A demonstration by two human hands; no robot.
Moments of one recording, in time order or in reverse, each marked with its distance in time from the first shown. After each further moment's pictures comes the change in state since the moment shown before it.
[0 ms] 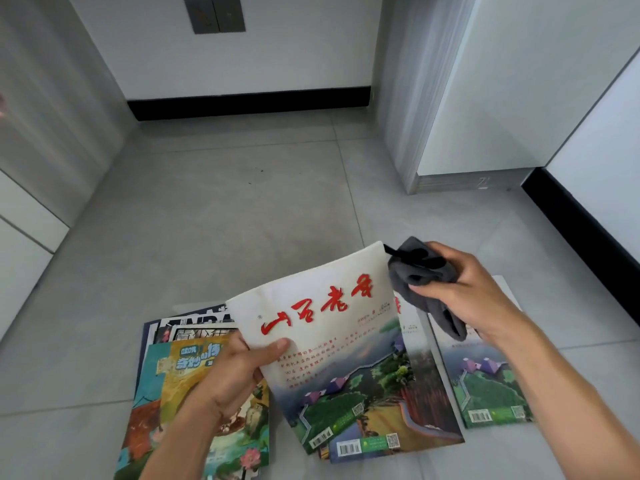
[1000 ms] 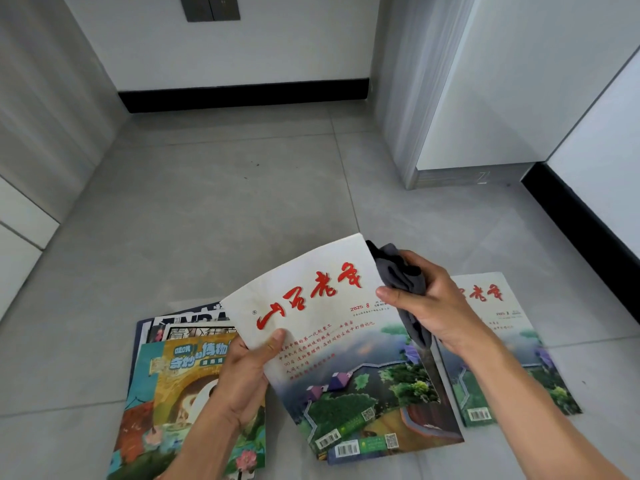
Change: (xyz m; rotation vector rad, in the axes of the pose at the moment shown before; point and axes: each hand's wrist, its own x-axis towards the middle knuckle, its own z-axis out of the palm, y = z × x) left_hand 0.006 -0.017 0.018 -0.120 0.213 0.019; right_hand 0.008 0.025 0.033 0.243 -0.073 -0.042
